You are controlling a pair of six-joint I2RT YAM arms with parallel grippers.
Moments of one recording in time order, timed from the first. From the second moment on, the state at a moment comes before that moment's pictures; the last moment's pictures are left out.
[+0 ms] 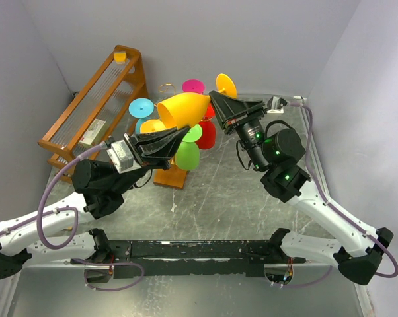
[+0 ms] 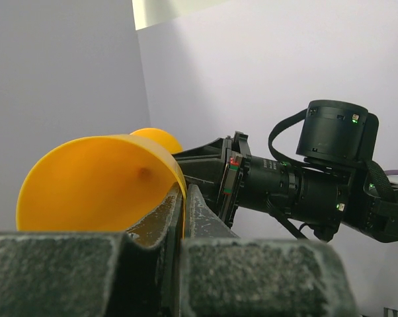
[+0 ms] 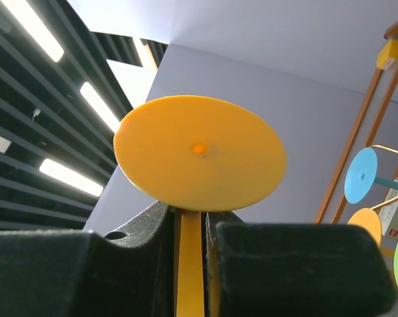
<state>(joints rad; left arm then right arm) -1.09 0.96 0.93 0.76 0.03 0.15 0.83 1.03 1.13 0.29 0.31 1.34</state>
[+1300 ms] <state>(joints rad) -1.09 0.89 1.23 0.14 -0.13 -0.24 0.83 0.91 1.28 0.09 0.36 0.43</state>
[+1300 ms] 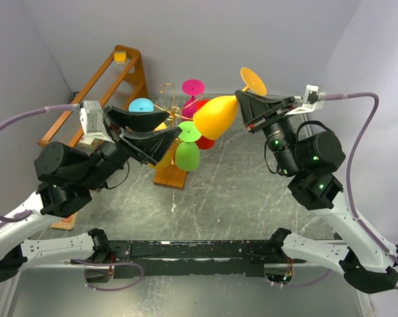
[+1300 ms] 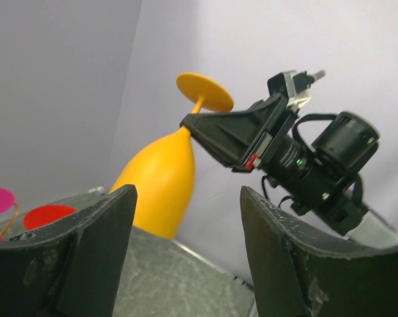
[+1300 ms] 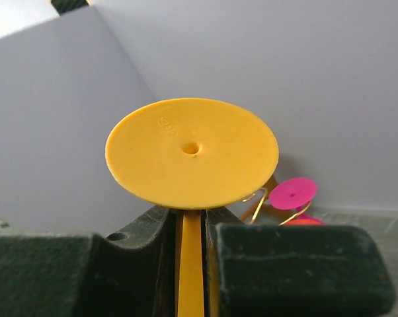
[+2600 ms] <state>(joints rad) -1.09 1.22 1.44 0.25 -0.01 -0.75 0.83 0.82 1.24 -0.06 -0.18 -0.30</state>
